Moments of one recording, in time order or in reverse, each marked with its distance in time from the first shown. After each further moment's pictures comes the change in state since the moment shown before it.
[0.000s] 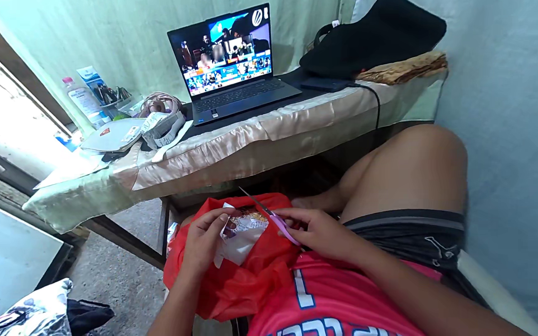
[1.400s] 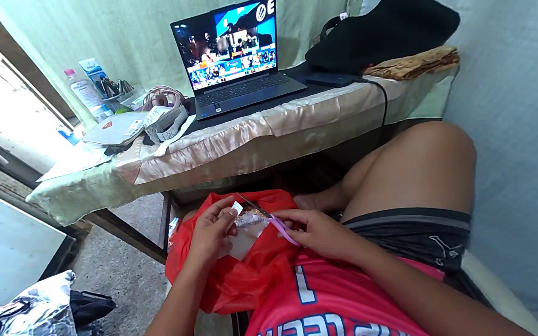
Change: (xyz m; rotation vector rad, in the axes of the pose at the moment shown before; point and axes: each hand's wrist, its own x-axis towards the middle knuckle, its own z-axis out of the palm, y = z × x) left_hand 0.006 -0.001 0.010 -0.165 0.096 -0.303; right_hand 0.002 0.002 0.005 -0.015 -0.082 0.021
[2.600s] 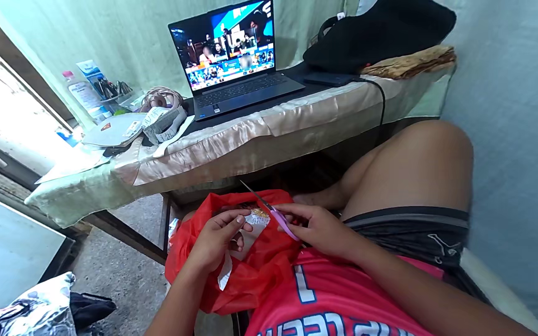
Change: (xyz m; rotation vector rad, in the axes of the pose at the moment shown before) left_hand -0.006 0.005 0.002 0.049 -0.232 -0.182; right_hand 0.000 -0.003 0.001 0.084 0.118 -0.030
